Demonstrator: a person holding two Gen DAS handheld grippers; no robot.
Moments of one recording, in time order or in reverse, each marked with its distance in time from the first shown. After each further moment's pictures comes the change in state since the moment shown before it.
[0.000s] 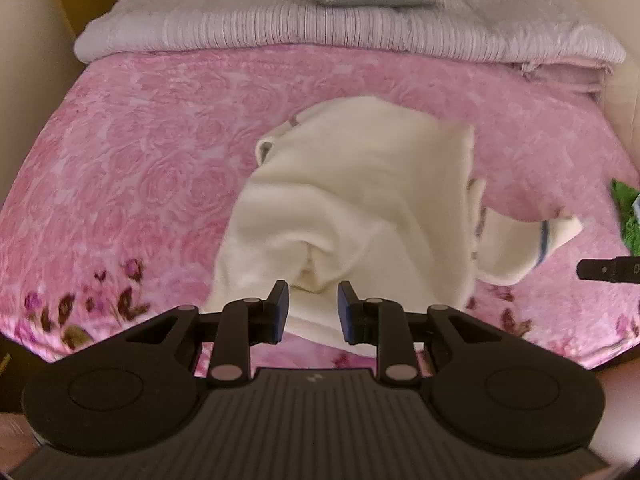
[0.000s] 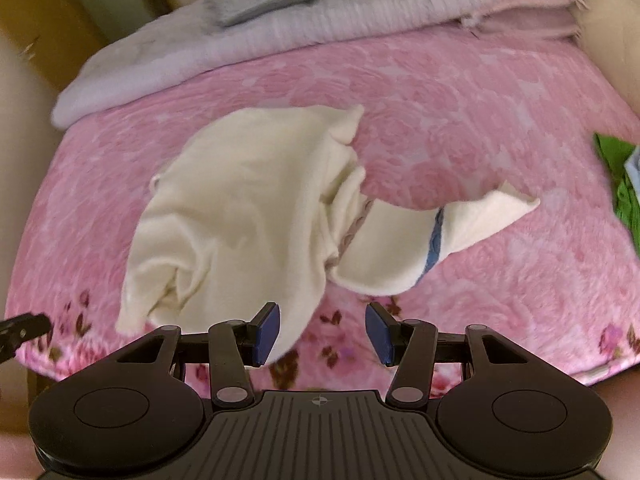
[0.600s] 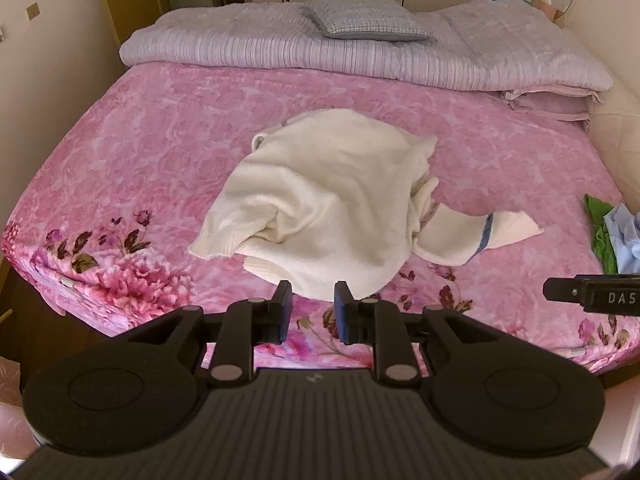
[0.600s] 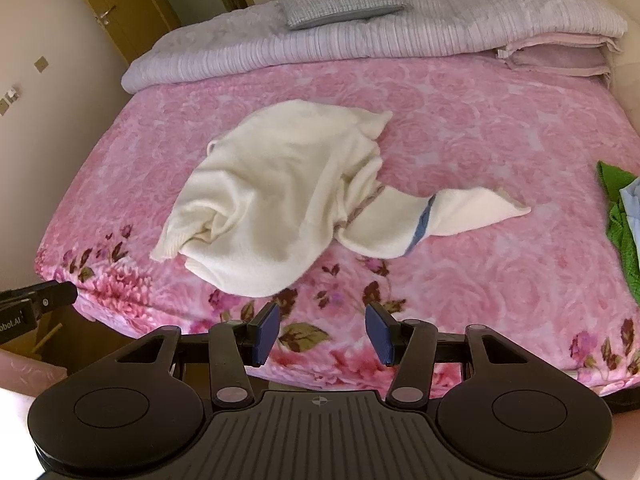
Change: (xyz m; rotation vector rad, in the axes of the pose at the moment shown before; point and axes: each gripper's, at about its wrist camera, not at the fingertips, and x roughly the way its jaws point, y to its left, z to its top) left arm -0.118 -0.109 -0.114 -0.126 -0.121 0.068; right arm -0.100 -0.045 -0.082 -0.215 -0.044 0.126
